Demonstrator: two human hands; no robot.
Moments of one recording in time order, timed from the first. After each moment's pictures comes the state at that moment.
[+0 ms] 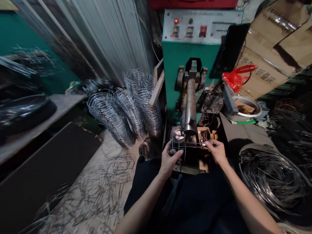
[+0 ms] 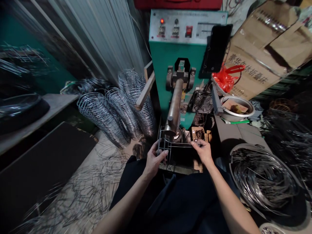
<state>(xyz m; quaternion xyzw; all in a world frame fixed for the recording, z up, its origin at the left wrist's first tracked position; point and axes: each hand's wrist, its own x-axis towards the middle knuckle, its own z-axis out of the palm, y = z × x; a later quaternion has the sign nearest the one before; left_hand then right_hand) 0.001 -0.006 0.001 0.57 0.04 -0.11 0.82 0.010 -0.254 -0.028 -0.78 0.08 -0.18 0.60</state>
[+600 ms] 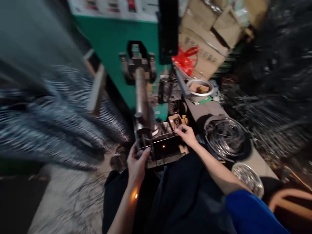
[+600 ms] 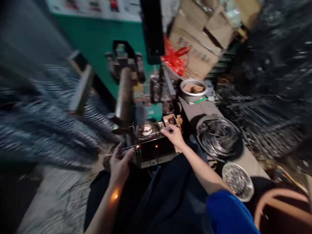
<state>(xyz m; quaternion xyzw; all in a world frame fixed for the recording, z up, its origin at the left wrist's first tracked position) 0.005 -0.007 0.005 0.62 0.05 -0.09 0.78 -0.002 -0.267 -0.019 -0.82 0.08 -0.20 0.53</state>
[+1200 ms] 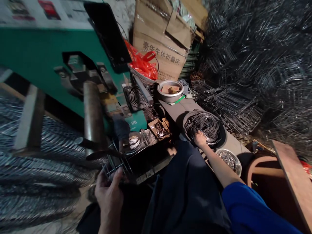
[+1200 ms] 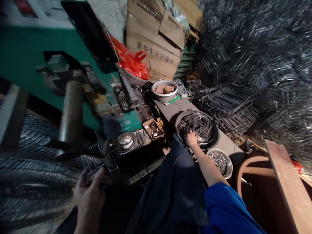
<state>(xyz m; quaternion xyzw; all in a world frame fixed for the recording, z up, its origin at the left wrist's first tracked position) 0.005 -0.021 0.004 0.65 0.12 -0.06 0.75 -0.145 -0.443 -0.124 -0.88 0.45 0.03 0.13</state>
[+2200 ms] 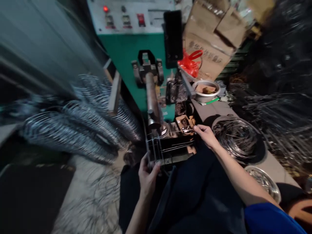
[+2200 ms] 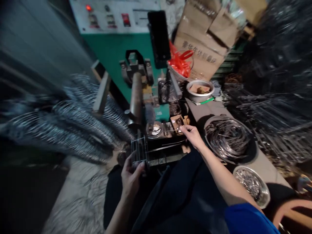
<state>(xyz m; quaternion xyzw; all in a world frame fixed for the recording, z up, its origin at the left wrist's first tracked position) -0.063 0.016 0.001 0.63 0.06 -0.10 0.76 -0.050 -0.288 0.027 -0.75 0.13 -0.15 0.63</state>
